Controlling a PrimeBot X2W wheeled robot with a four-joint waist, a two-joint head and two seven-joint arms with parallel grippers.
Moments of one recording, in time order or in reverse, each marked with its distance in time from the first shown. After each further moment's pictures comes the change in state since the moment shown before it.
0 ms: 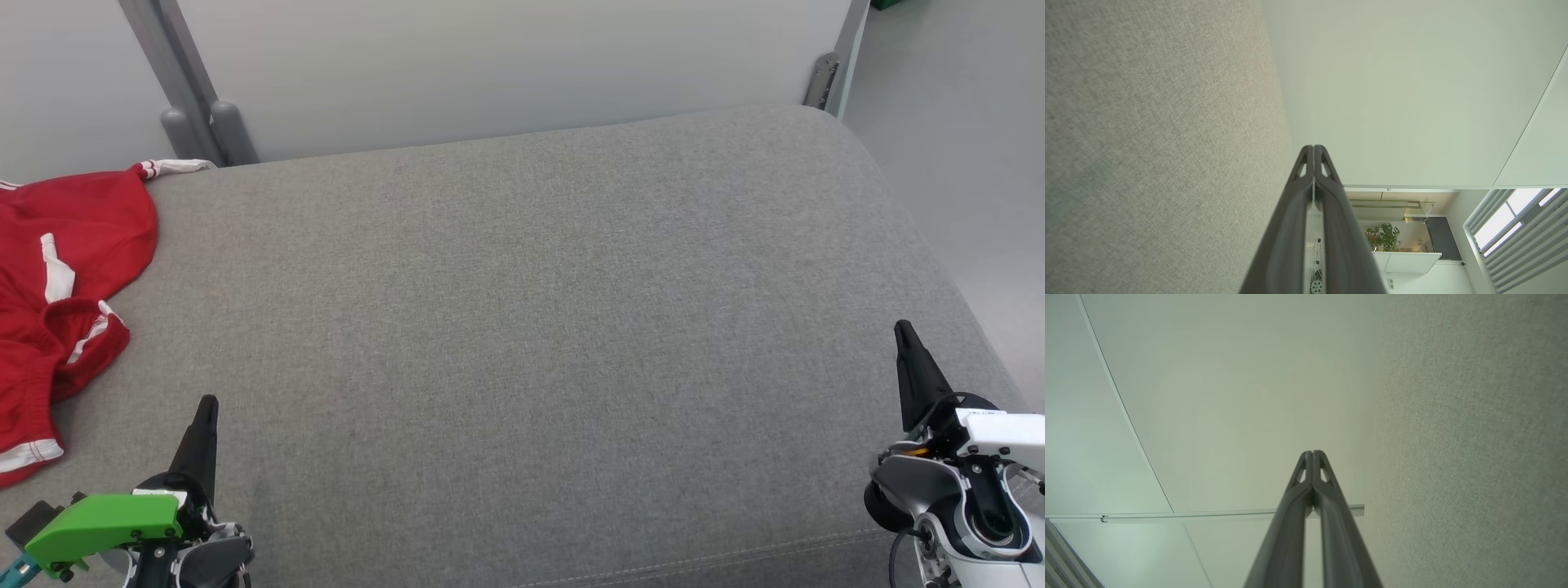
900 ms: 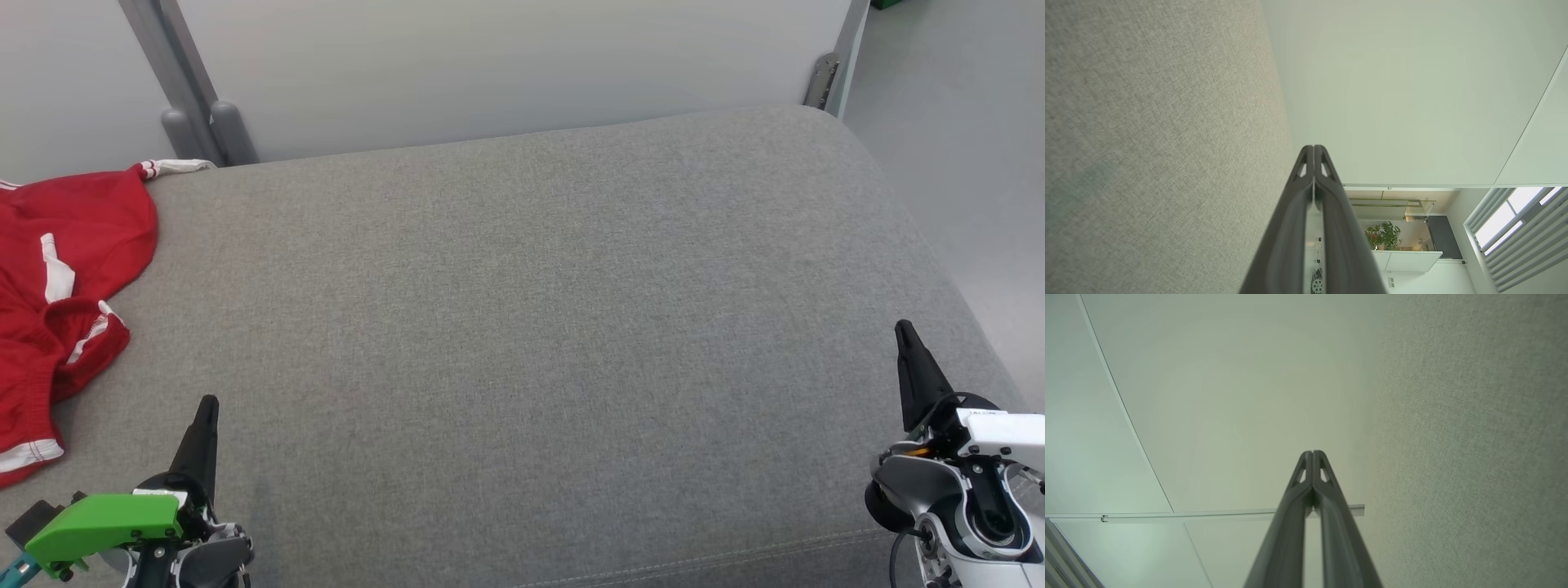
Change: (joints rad) left arm 0.000 -0.003 0.006 0.001 0.008 0.000 0.008; right arm 0.000 0.002 -0.005 0.000 -0.002 0.000 0.005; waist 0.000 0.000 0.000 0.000
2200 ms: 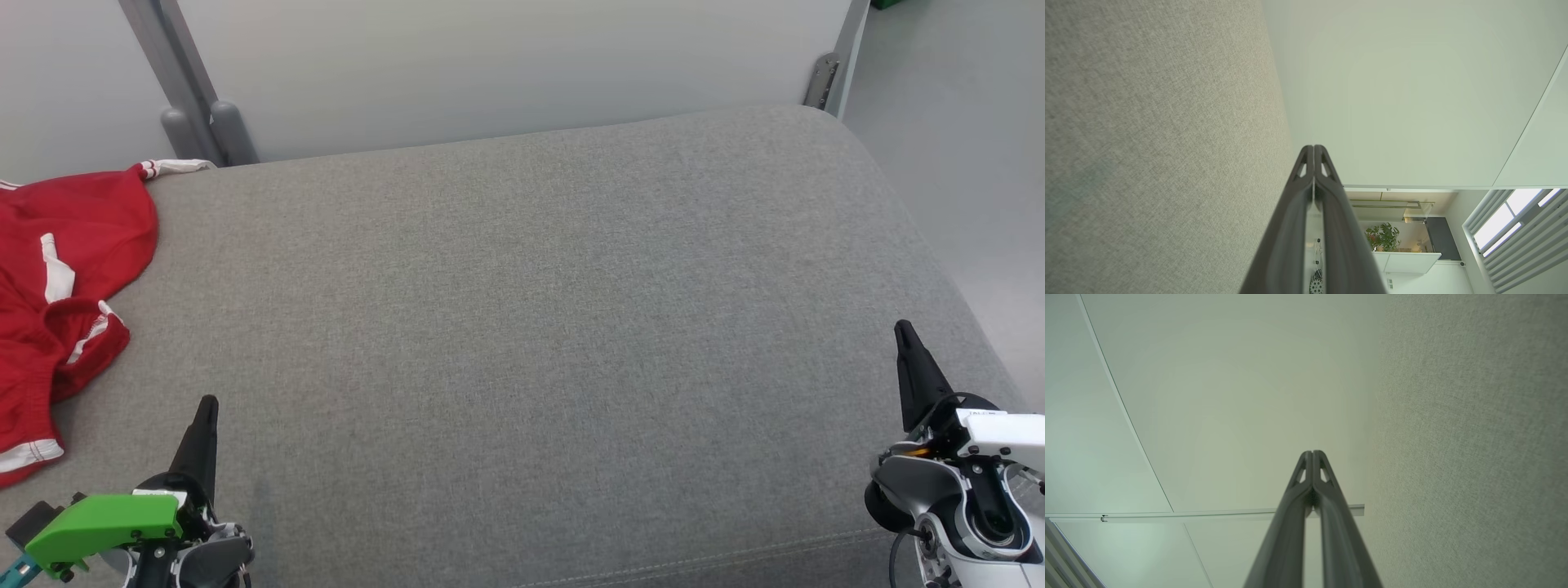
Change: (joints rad) left arm 0.000 -0.005 0.006 0.001 0.000 0.000 0.001; right arm 0.000 0.004 -0.006 0.000 -0.006 0.000 0.006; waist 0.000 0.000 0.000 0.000
